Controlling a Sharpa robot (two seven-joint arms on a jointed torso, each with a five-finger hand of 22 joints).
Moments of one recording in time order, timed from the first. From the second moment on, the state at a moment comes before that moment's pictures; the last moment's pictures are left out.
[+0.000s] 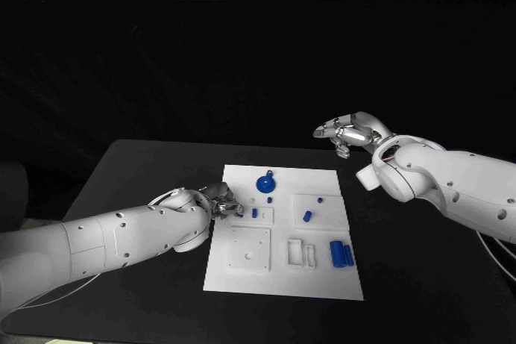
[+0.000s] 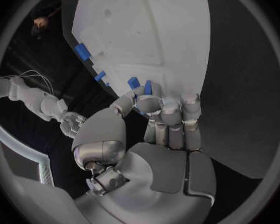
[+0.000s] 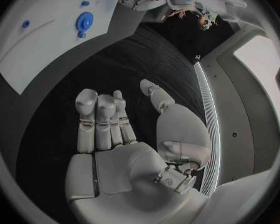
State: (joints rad) left arm 1.22 -0.61 -0.23 1.26 -1.11 -0.33 -0.34; left_hand 0.78 0.03 0.71 -0.28 0.43 1.07 0.06 0.43 0.70 1.43 -0.12 1.06 0.65 1.22 -0.18 1.47 0.61 0.08 1.03 -0.17 1.13 1.31; right arm 1.28 -0.76 0.02 1.30 -0.71 -0.37 0.06; right_hand 0.82 -0.13 0.46 -0.27 0.46 0.87 0.15 0.23 0.50 1.00 0.05 1.15 1.10 1.25 -0.07 1.16 1.06 0.15 1.21 -0.09 1.04 1.31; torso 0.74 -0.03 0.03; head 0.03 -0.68
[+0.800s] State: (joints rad) left arm 1.21 -0.61 -0.23 1.28 -1.16 -0.38 -0.34; left_hand 0.78 0.03 0.71 -0.28 0.42 1.07 0.06 0.43 0.69 1.43 -0.12 1.06 0.65 1.22 -0.18 1.47 0.61 0.08 1.03 -0.17 1.13 1.31; right arm 1.28 -0.76 0.02 1.30 -0.71 -0.37 0.06; right_hand 0.82 -0.13 0.46 -0.27 0.46 0.87 0.14 0.23 0.50 1.00 0.05 1.15 1.10 1.25 -0.07 1.16 1.06 0.15 1.20 -0.08 1.04 1.31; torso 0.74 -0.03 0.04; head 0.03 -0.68
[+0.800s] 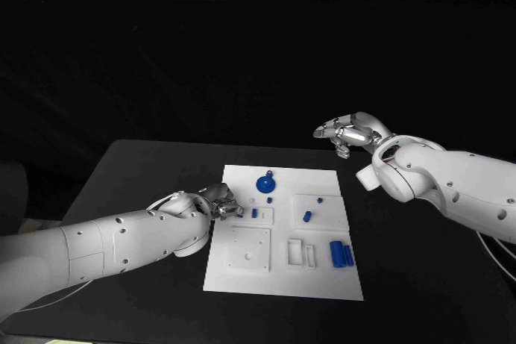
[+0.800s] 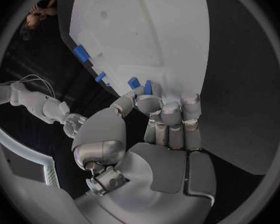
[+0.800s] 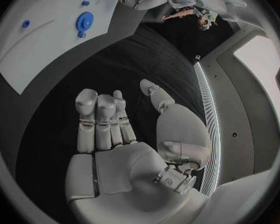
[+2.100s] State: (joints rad) left arm 1.20 -0.61 -0.24 1.28 -1.19 -0.42 -0.34; left_hand 0.78 0.03 0.71 -0.28 0.42 1.07 0.06 0.43 0.69 1.43 -0.12 1.06 0.64 1.22 -0.18 1.47 0.60 0.07 1.03 -0.17 1.13 1.31; right arm 1.28 -0.76 0.02 1.29 -0.71 -0.37 0.06; right_hand 0.82 -0.13 0.46 -0.27 0.46 0.87 0.14 0.23 0.50 1.00 0.05 1.15 1.10 1.25 -0.07 1.16 1.06 0.15 1.21 -0.09 1.04 1.31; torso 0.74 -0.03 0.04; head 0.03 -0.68
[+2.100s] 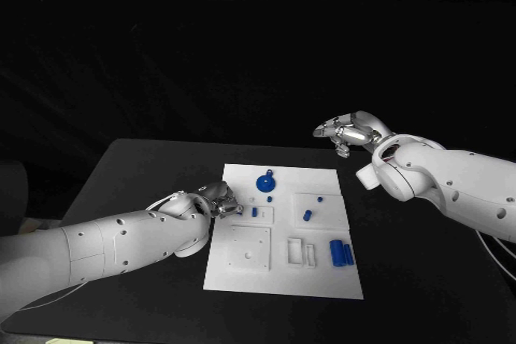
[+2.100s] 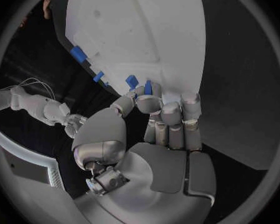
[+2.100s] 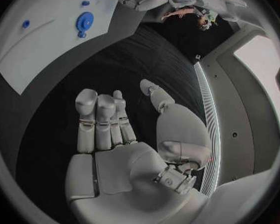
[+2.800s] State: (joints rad) left arm 1.20 -0.60 -0.24 1.27 -1.20 -0.42 -0.35; left_hand 0.81 0.00 0.71 -0.28 0.42 1.07 0.06 0.43 0.69 1.43 -0.12 1.06 0.64 1.22 -0.18 1.47 0.60 0.08 1.03 -0.17 1.13 1.31; right arm 1.28 -0.76 0.02 1.30 -0.71 -0.37 0.06; right_hand 0.82 -0.13 0.46 -0.27 0.46 0.87 0.14 0.23 0.50 1.00 0.05 1.15 1.10 1.25 -0.07 1.16 1.06 0.15 1.21 -0.09 1.04 1.31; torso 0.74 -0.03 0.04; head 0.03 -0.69
